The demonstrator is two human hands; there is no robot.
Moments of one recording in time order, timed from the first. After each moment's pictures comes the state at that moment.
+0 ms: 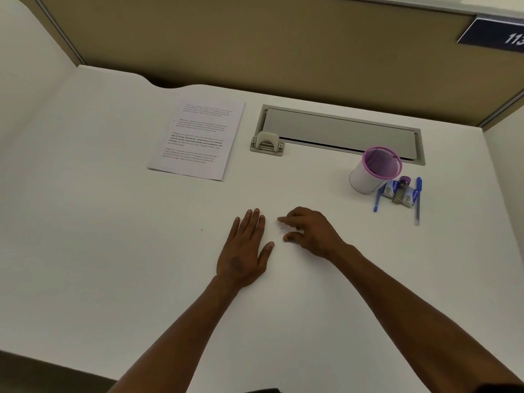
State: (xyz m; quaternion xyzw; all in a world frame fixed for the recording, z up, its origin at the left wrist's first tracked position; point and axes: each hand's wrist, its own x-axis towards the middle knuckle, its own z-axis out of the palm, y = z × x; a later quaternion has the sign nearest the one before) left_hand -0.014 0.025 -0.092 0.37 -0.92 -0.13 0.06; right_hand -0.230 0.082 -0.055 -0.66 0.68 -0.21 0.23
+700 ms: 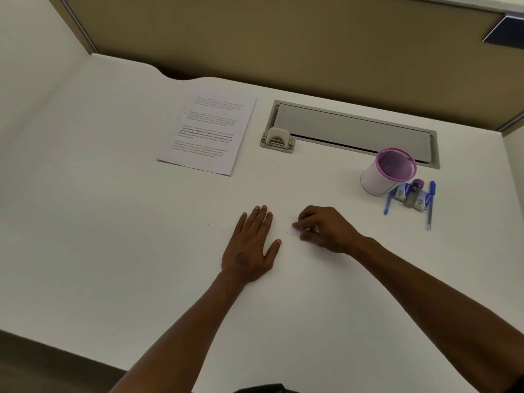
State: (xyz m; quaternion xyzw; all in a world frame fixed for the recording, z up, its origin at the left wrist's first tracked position) left_hand -0.015 0.025 -0.091 0.38 -0.91 -0.14 0.08; right_hand -0.251 0.076 -0.040 -0.72 0.62 -0.17 0.26
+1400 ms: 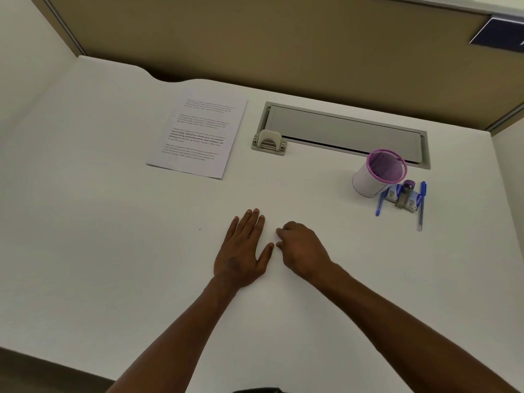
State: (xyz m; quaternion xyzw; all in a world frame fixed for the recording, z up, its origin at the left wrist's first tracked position) left_hand -0.017 0.025 -0.093 0.38 -0.91 -0.14 0.08; right_hand -0.180 0.089 -0.047 -0.65 0.74 -0.08 0.16
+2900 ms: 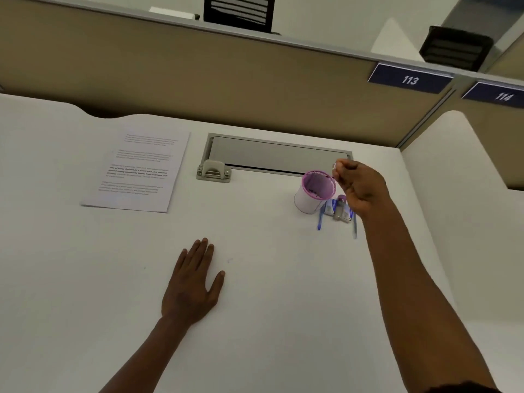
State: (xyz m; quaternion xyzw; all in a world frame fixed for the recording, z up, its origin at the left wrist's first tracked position) left_hand -0.018 0.026 -0.091 0.38 -0.90 -0.15 0.13; right_hand -0.391 0.092 0.096 -0.07 0.64 -0.68 0.34
